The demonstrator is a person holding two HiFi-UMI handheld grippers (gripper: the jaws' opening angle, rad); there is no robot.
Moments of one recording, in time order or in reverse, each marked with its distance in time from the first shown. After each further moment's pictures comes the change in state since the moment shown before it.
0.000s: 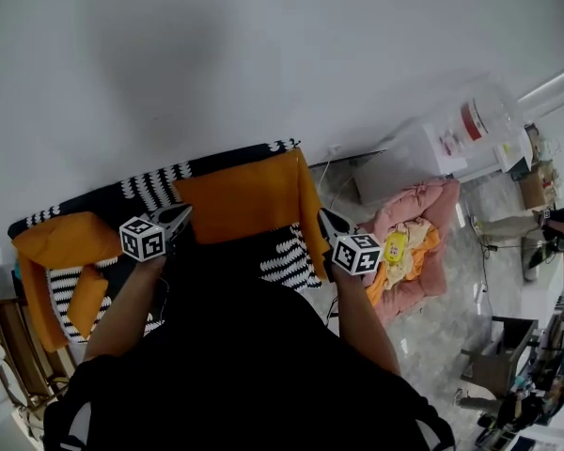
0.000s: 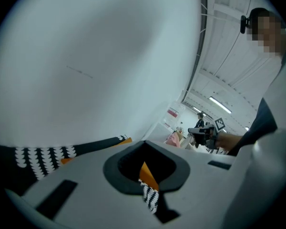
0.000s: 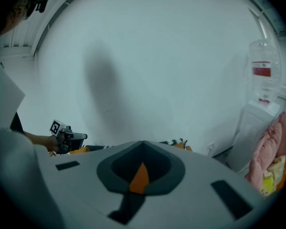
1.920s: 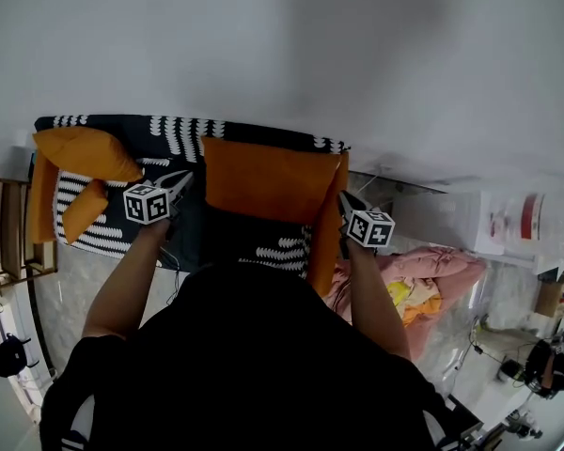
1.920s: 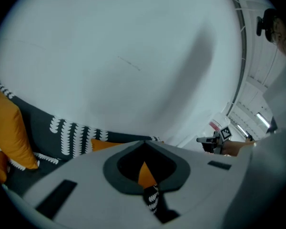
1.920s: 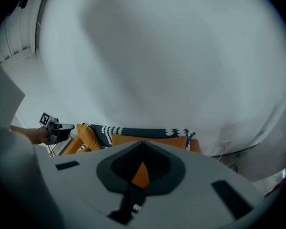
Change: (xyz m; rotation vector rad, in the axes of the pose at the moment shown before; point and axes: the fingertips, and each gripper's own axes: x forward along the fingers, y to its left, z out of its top) left arm 0.012 0.062 -0.041 -0.275 -0.081 0.470; right arm 0.160 -0.123 -0.013 -0.078 0.314 0.217
